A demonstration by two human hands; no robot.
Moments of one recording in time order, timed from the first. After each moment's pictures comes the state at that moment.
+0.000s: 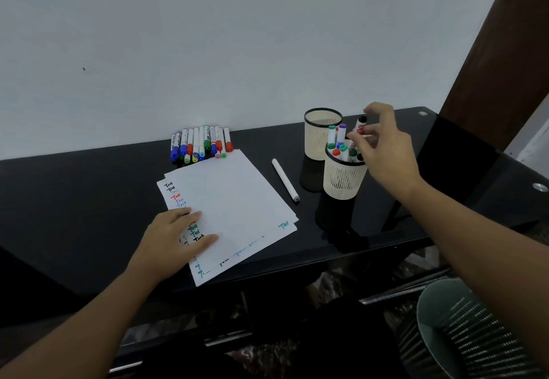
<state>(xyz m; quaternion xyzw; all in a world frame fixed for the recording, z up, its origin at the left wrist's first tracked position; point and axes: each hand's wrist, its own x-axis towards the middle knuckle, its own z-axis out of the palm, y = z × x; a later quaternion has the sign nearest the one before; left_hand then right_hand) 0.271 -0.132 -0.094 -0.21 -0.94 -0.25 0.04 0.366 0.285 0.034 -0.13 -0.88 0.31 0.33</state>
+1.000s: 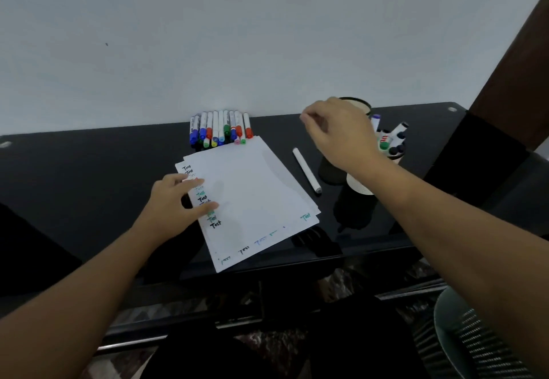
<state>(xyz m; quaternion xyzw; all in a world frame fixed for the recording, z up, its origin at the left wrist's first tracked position) 0.237 -0.146 -0.066 -0.18 -0.94 -0.29 0.01 0.302 0.200 0.047 0.03 -0.93 0.17 0.33</state>
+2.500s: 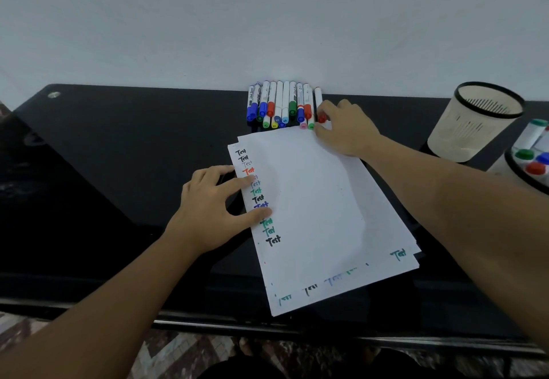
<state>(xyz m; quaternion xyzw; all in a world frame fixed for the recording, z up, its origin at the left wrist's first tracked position) 0.215 -0.170 -0.102 -0.16 -0.95 -0.25 0.06 0.078 0.148 -0.077 0.06 -0.99 0.11 0.08</state>
